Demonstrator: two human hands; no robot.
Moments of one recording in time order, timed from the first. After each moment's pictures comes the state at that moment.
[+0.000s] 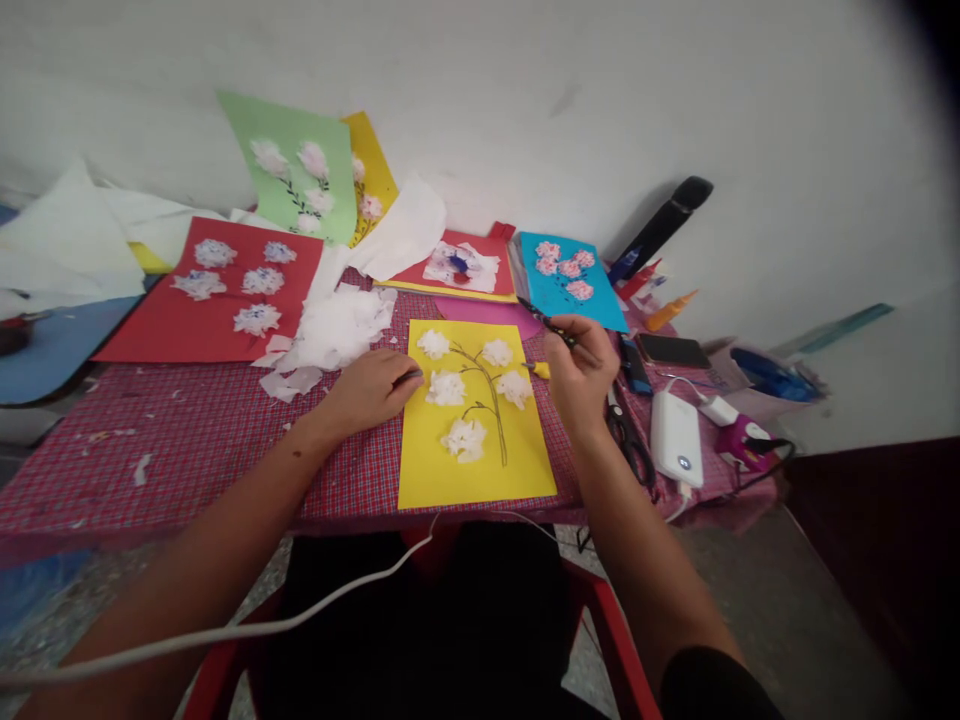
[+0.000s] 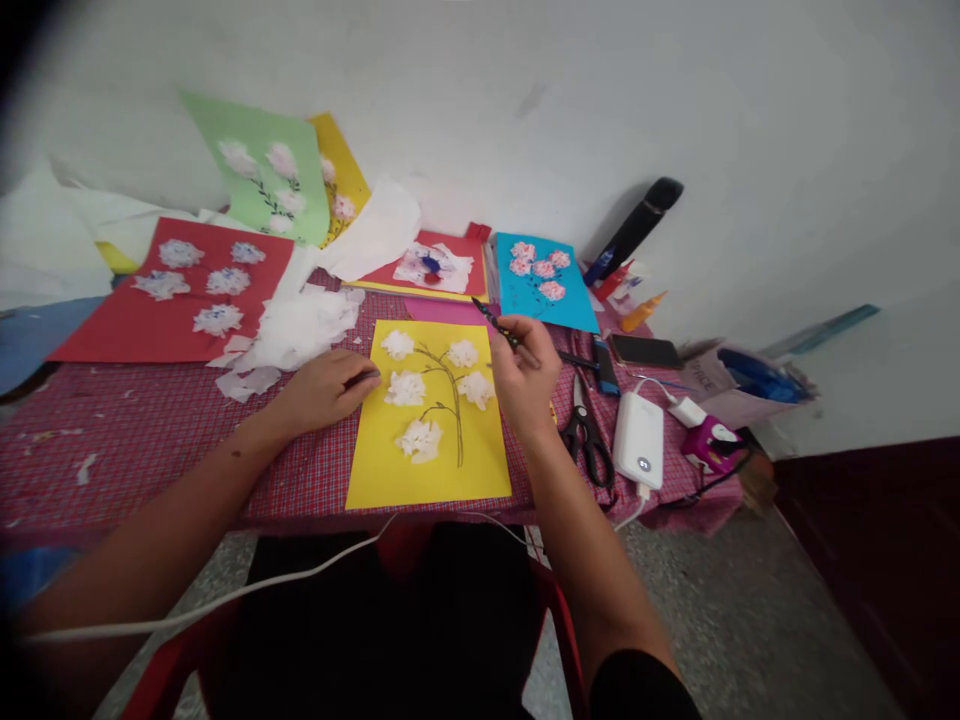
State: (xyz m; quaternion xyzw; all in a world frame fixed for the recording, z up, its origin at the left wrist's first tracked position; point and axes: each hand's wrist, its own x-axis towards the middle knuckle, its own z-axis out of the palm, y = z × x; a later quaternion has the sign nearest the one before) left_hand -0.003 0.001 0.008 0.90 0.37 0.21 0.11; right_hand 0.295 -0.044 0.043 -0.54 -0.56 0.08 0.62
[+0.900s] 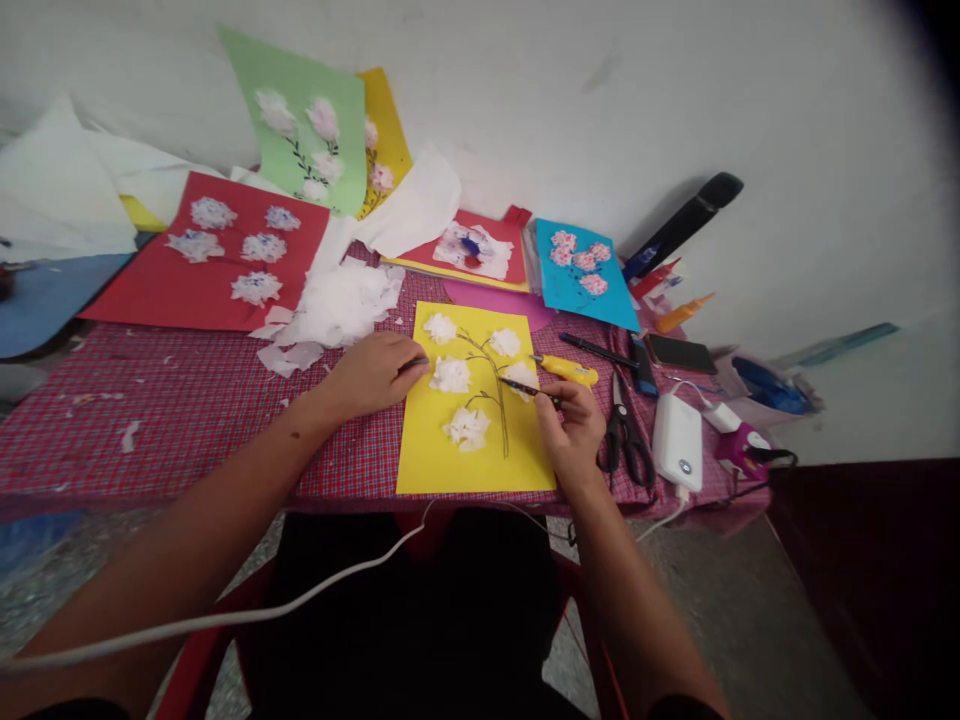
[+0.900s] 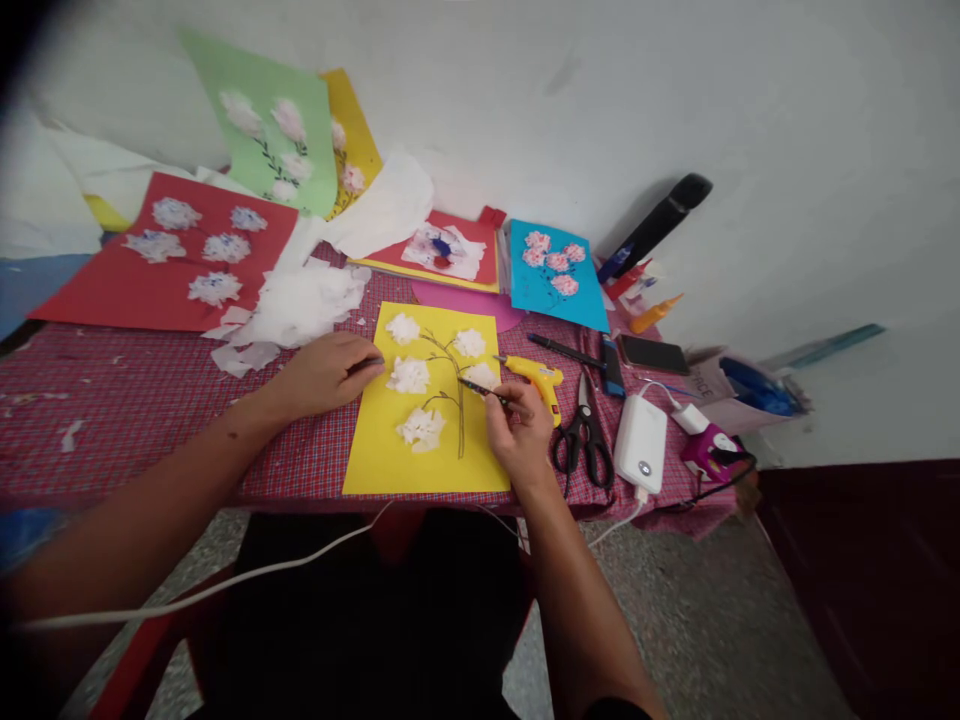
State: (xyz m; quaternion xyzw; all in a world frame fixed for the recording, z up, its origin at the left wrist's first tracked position) left_hand -0.001 -0.001 0.007 0.90 0.36 0.21 0.12; right_hand 0.309 -0.107 -0.018 -0.56 -0.62 0.07 0.54
